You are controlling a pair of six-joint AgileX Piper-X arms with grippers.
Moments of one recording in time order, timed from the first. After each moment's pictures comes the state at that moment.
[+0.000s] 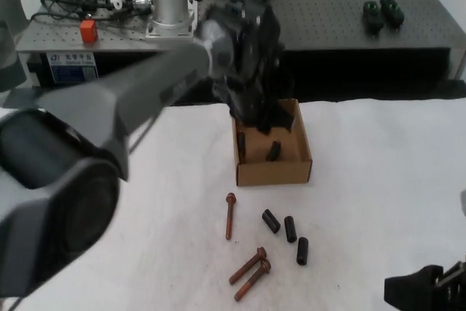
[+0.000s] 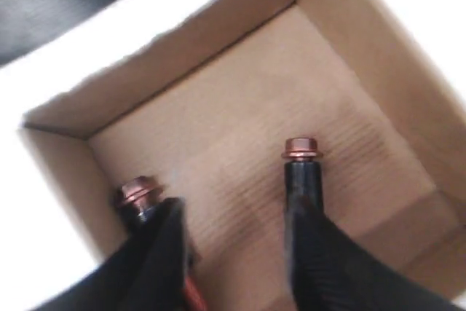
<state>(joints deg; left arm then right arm) -34.0 129.4 -118.3 49.3 0.0 -0.7 3.2 33.4 -21.5 42.8 -16.8 15.9</state>
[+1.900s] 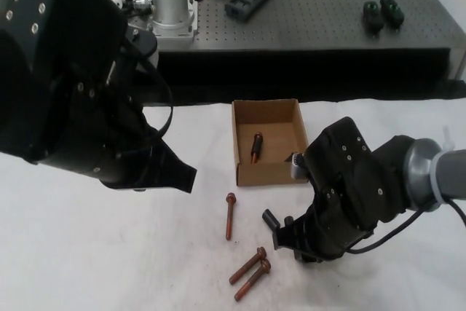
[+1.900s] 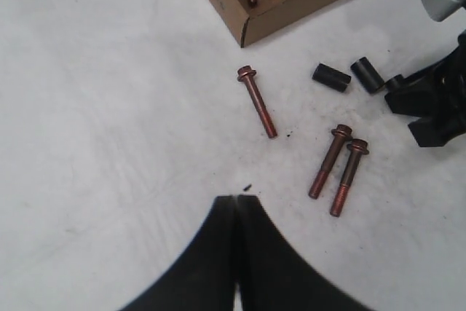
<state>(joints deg) -30.9 67.2 -56.5 45.4 2.4 -3.7 20.0 97.4 -47.3 23.9 2.0 16.6</state>
